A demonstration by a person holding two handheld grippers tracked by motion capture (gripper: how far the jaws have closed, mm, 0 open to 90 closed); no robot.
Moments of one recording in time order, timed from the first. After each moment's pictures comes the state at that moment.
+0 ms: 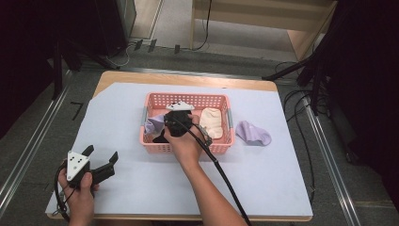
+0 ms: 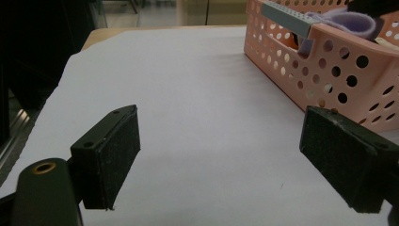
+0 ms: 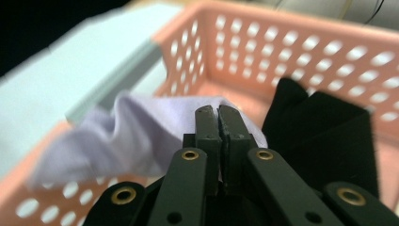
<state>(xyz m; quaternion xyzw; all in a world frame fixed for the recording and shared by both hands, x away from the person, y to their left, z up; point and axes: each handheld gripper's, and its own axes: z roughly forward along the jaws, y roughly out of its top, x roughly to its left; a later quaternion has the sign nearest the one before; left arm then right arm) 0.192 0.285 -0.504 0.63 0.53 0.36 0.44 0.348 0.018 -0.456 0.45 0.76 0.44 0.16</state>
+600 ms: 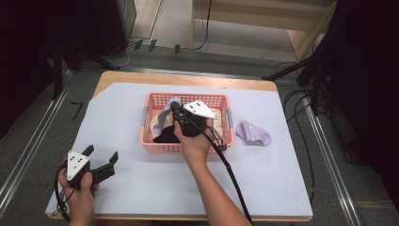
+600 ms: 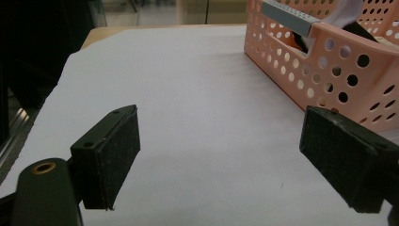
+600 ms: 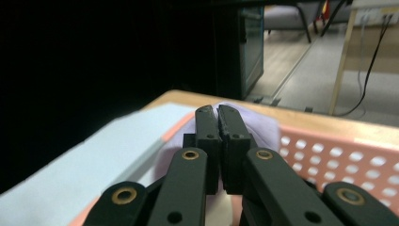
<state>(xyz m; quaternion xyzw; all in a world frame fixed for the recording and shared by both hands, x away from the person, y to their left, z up) 0.193 0.285 -0.504 0.63 0.53 0.35 0.44 0.330 -0.020 -0.432 0.41 0.66 0.59 0.22</state>
